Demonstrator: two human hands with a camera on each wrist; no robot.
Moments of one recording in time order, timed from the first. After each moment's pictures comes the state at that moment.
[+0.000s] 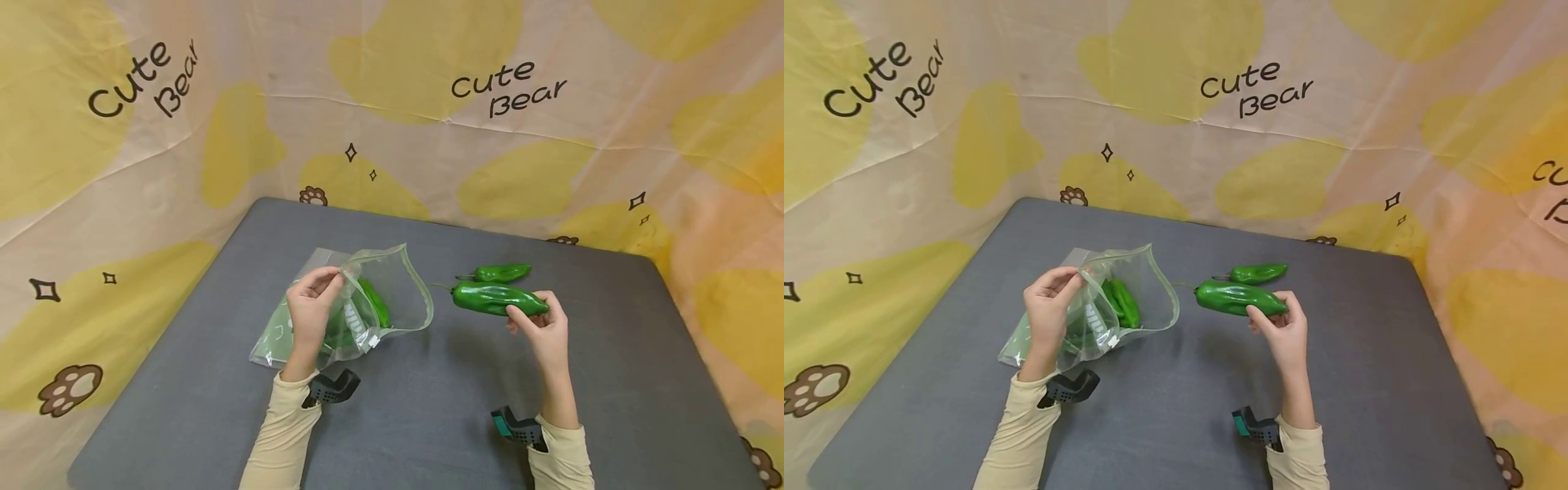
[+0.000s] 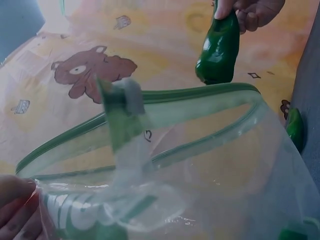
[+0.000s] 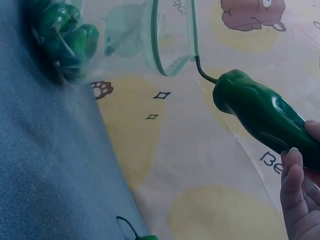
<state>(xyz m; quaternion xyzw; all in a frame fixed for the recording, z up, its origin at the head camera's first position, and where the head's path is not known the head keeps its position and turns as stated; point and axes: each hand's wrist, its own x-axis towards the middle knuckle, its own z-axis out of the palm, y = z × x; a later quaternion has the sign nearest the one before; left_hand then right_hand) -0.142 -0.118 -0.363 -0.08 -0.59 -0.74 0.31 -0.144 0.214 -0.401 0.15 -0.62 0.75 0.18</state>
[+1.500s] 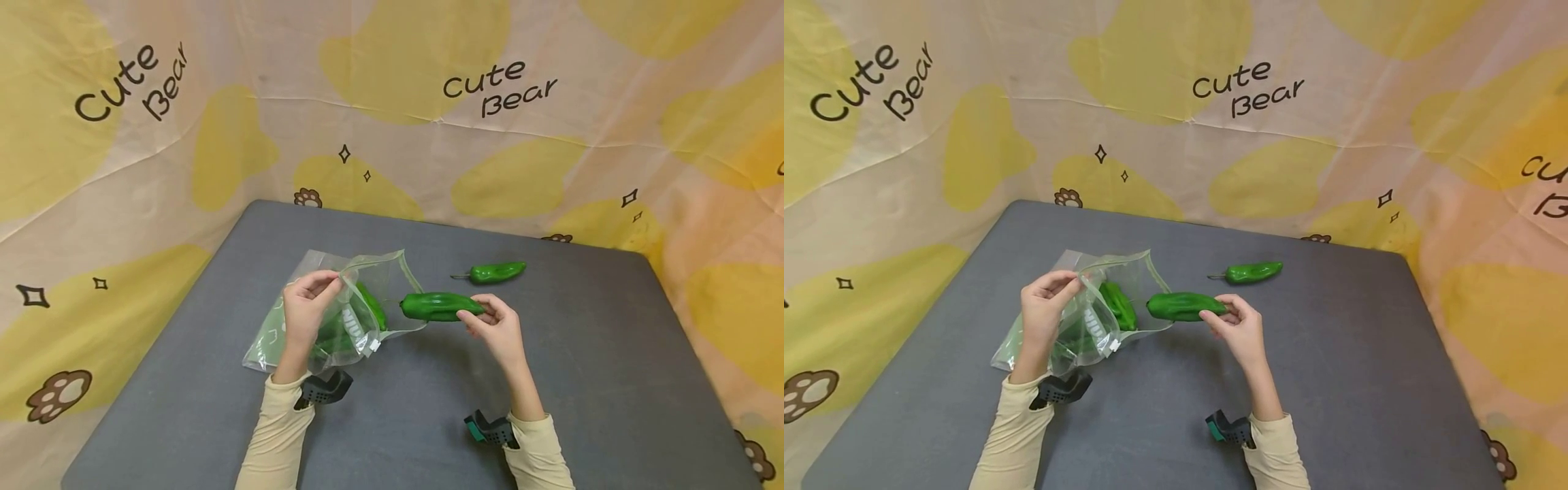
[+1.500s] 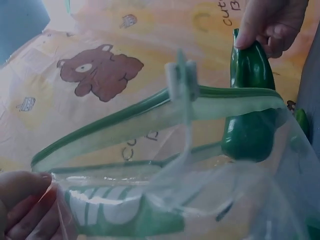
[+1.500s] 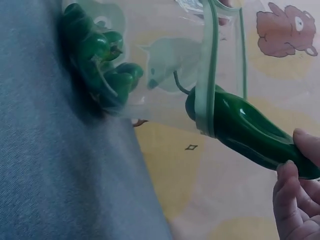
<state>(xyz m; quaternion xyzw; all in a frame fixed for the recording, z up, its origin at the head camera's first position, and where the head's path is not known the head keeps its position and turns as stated) -0.145 -0.123 -0.365 -0.12 -0.59 -0.75 0.26 -0.143 0.169 -0.396 0.12 -0.73 0.67 0.07</state>
